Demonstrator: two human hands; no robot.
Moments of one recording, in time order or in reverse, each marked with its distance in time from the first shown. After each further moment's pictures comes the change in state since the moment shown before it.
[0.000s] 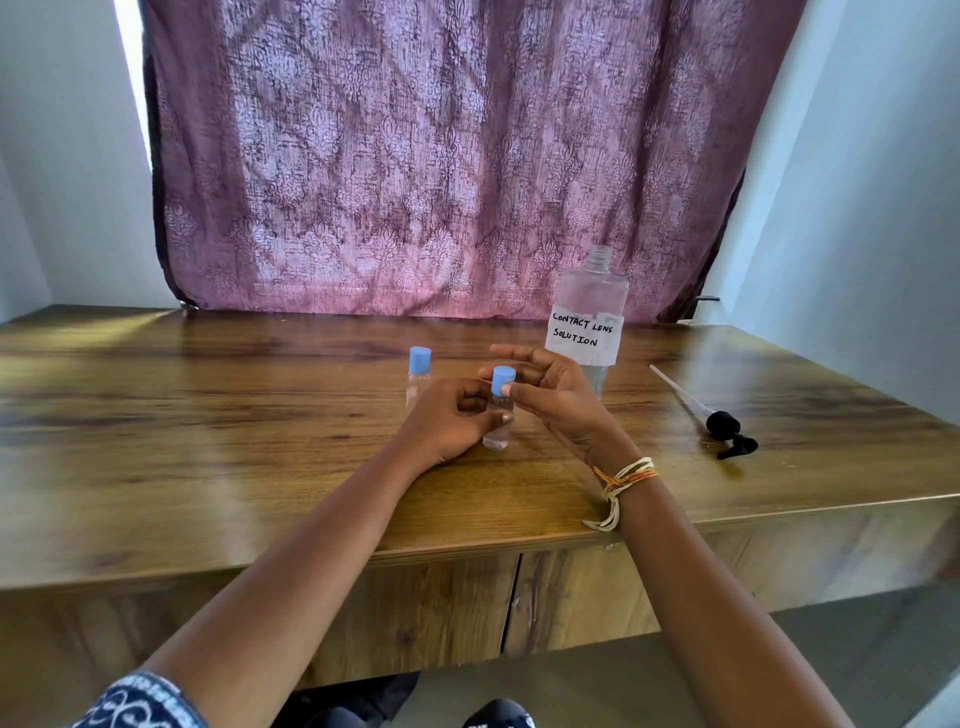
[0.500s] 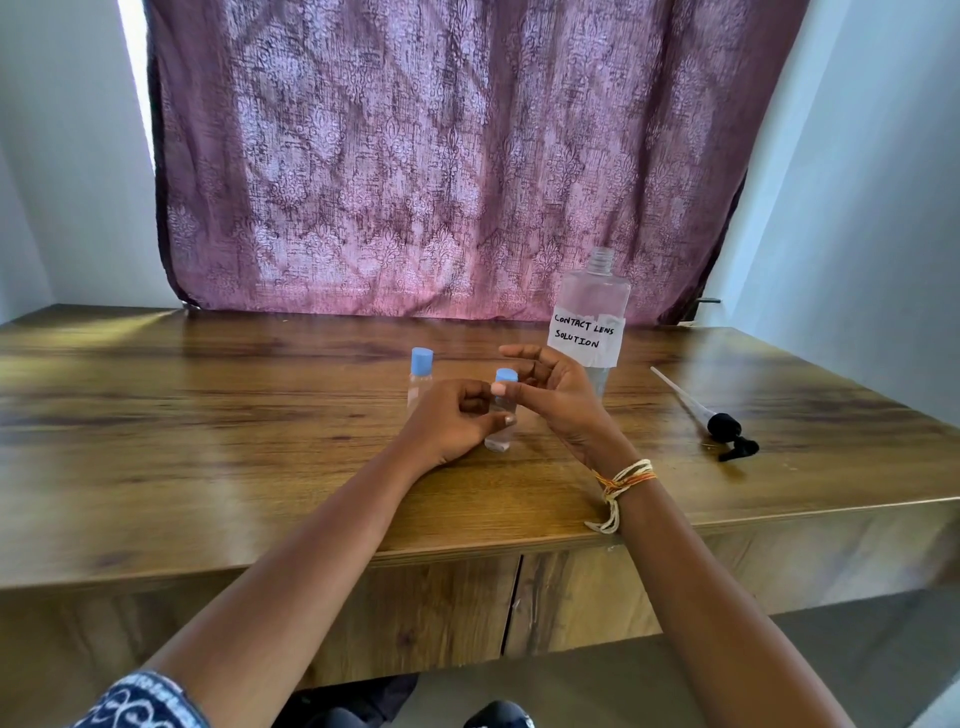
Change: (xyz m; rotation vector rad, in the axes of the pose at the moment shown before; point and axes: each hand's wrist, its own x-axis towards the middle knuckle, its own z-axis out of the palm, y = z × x) left_hand 0.001 -0.002 0.000 0.017 0.008 0.010; right_hand -0.002 -0.002 0.006 -0.020 0.099 -0.032
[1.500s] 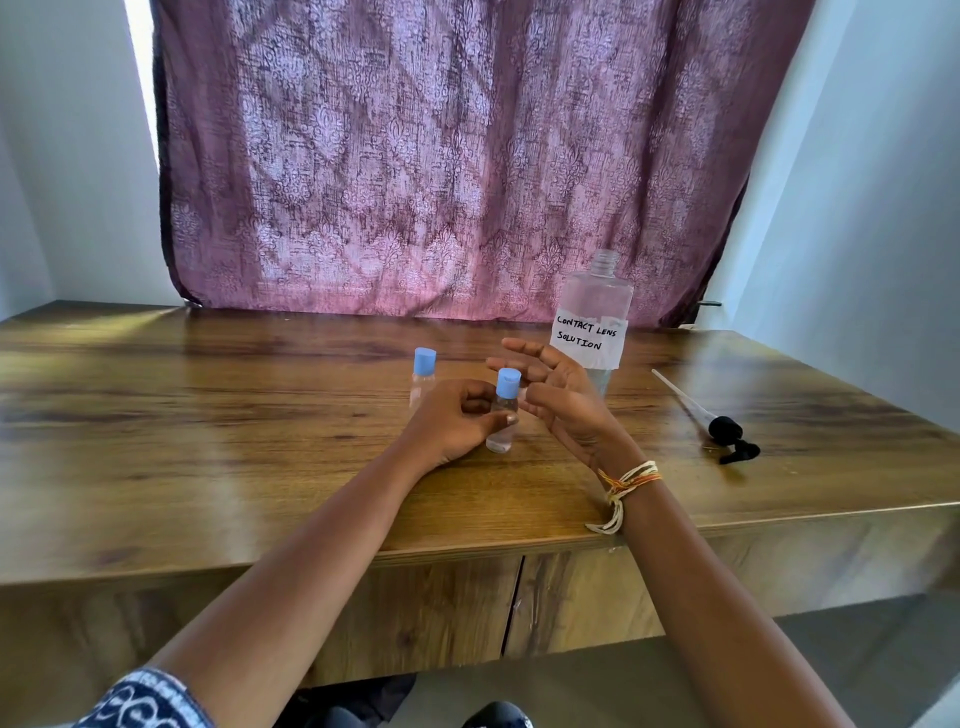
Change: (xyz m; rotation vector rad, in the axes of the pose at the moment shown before) left_hand 0.001 0.001 0.000 -0.032 -0.015 -0.020; right_hand 0.001 0.001 -0.003 0.142 -0.097 0.033
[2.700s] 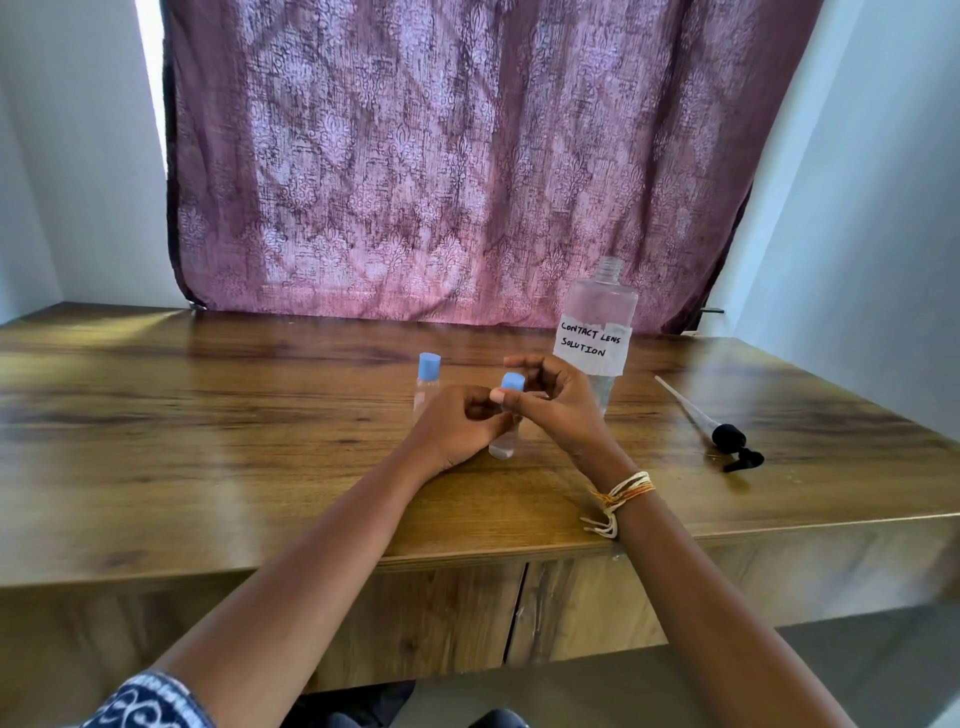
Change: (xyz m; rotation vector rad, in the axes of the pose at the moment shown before) left_hand -0.005 0.003 -0.002 -0.025 -0.010 0.065; right_hand -0.003 0.001 0.012 -0.251 0.181 -0.089
